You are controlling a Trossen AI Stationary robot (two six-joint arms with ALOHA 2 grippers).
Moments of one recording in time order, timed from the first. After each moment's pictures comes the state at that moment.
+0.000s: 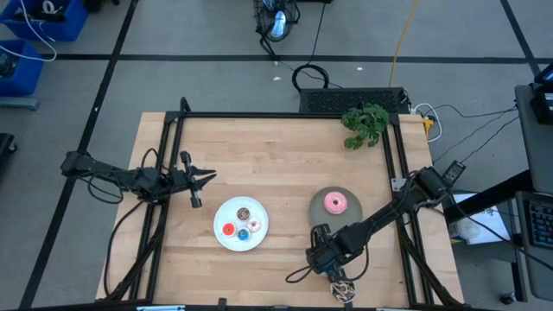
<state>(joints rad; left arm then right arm) -0.26 0.24 0.01 0.32 -0.53 0.28 0.58 1.89 1.15 -0.58 0.00 0.33</state>
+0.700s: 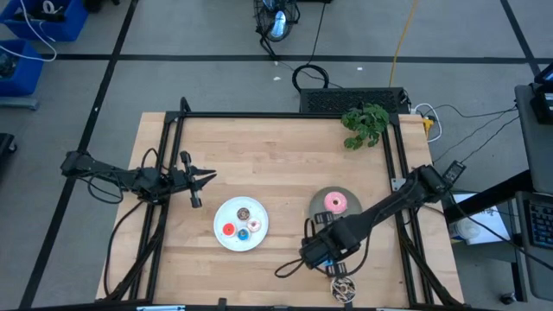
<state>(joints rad) -0.26 0.24 0.01 0.32 -0.53 0.28 0.53 1.89 1.64 -1.25 0.02 0.36</state>
